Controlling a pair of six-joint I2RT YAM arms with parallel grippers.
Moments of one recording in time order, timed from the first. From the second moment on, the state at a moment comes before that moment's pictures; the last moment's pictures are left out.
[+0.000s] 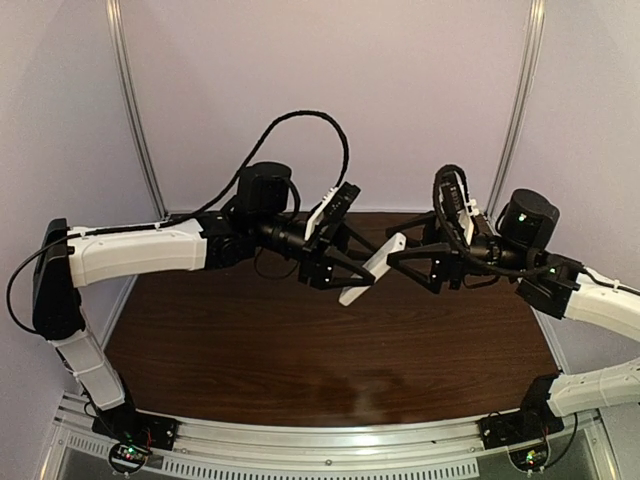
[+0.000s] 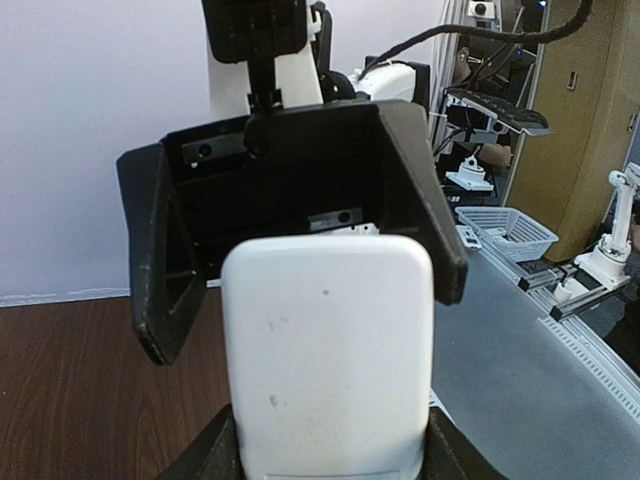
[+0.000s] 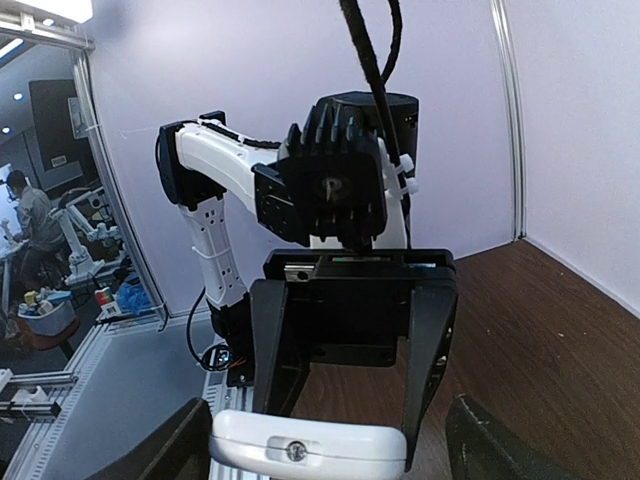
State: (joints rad) left arm -0.94 1.71 1.38 0.12 1.01 0.08; right arm 0.75 1.00 0.81 0.25 -0.69 0.23
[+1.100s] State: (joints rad) left arm -0.76 1.49 1.14 0.24 0.81 -0.05; right arm 0.79 1.13 1.01 -0.13 -0.40 0.18
